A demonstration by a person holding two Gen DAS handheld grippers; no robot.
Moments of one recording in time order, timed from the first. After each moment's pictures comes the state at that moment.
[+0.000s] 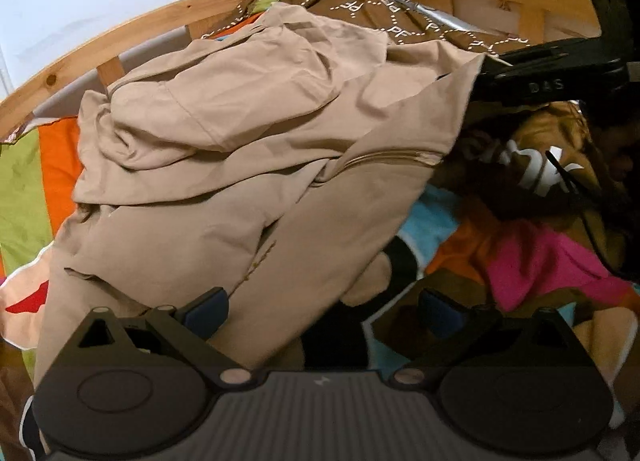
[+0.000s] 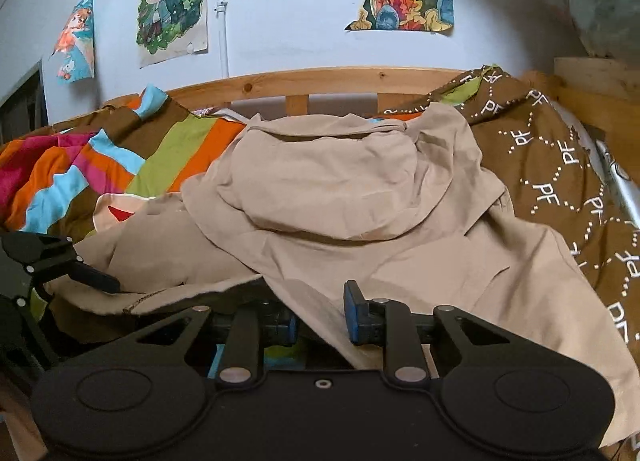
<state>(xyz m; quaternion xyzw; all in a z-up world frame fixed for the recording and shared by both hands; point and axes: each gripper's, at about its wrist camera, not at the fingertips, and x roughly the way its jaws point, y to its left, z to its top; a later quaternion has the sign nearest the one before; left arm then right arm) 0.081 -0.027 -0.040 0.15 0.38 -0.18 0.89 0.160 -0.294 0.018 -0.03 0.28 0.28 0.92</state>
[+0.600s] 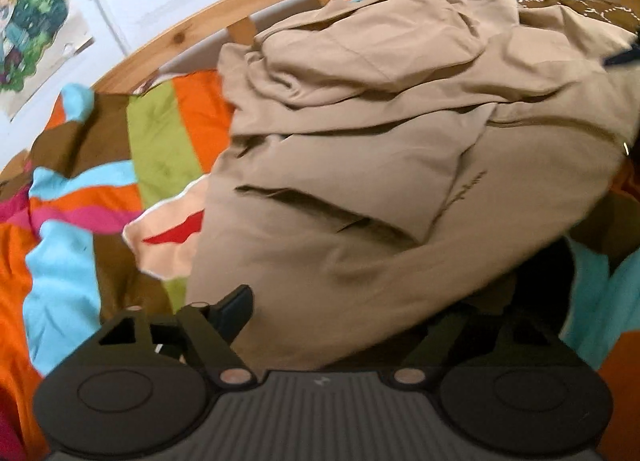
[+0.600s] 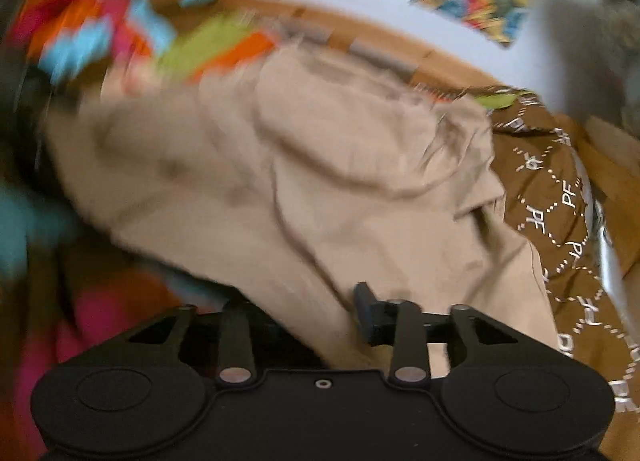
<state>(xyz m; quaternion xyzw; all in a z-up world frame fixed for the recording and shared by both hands) 0.070 0.057 -0.042 0.20 0.39 -0.01 0.90 0.129 -0.285 -0.004 -0.27 0.30 0.28 0.87</state>
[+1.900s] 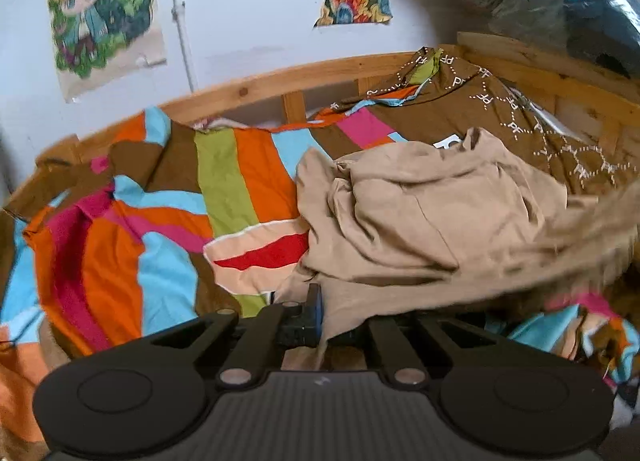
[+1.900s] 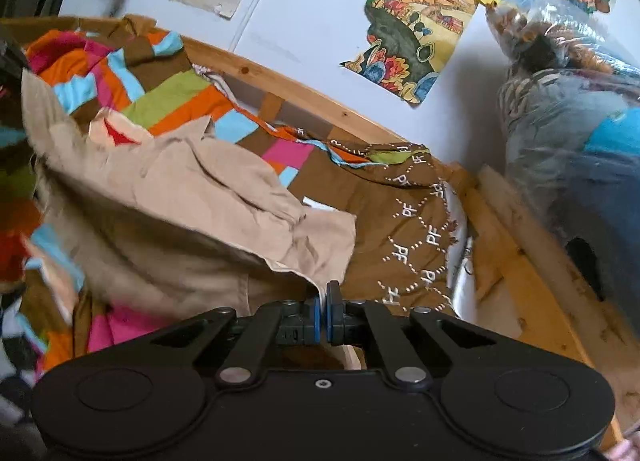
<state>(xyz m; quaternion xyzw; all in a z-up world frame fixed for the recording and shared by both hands) 0.004 0.102 0.085 0.07 0.34 -0.03 0.94 0.042 -0.336 0.131 -0.28 0.23 0.19 0.91</state>
